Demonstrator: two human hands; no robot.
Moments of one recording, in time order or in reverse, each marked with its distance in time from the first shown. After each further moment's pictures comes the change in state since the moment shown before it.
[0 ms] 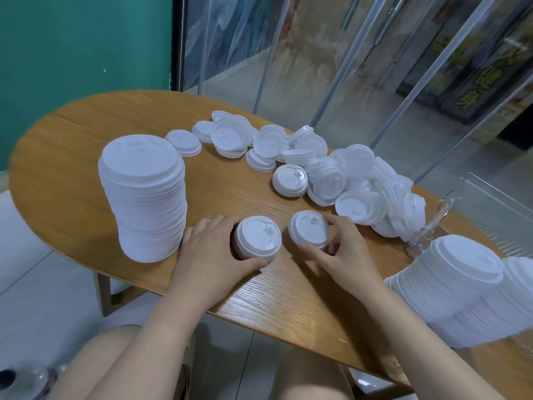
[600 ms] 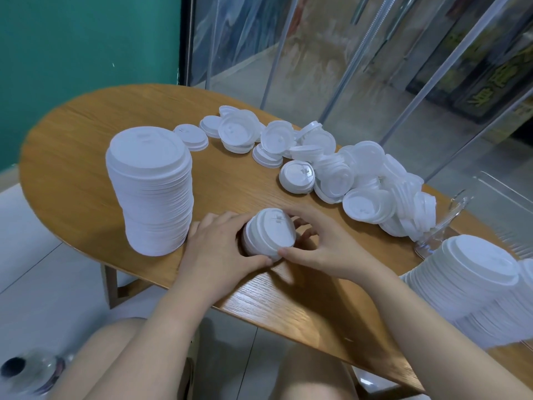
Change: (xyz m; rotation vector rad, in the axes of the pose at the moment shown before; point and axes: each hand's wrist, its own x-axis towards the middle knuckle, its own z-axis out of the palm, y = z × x) left_hand 0.000 0.002 -0.005 0.027 -0.045 0.029; right_hand 0.022 -0.042 0.006 0.154 -0.392 -0.195
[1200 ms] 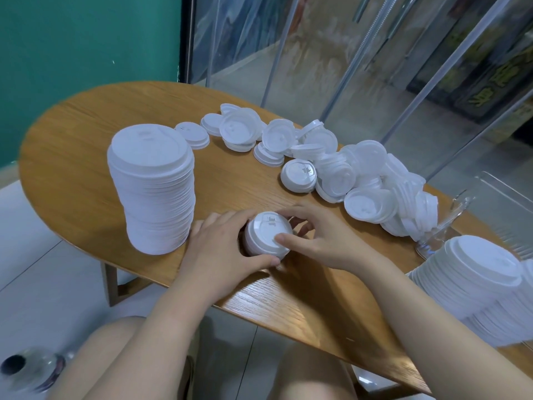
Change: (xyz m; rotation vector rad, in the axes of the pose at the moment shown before) left_hand -0.001 -0.002 0.000 -0.039 -0.030 0.004; right_hand 0.015 -0.011 -0.002 -0.071 -0.036 0.028
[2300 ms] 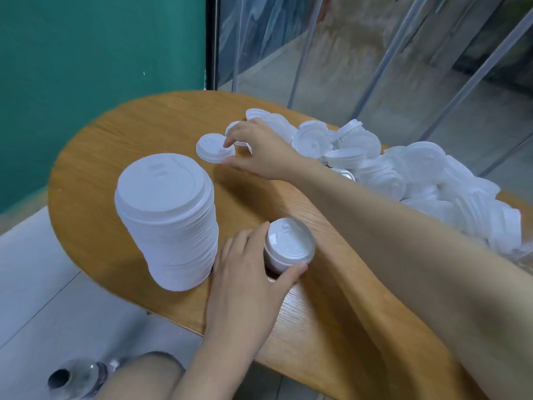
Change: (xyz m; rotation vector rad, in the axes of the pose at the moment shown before) left_hand 0.002 0.006 0.012 -0.045 0.229 -0.143; right_hand 0.244 -0.038 0.030 -0.317 0.106 -0.464
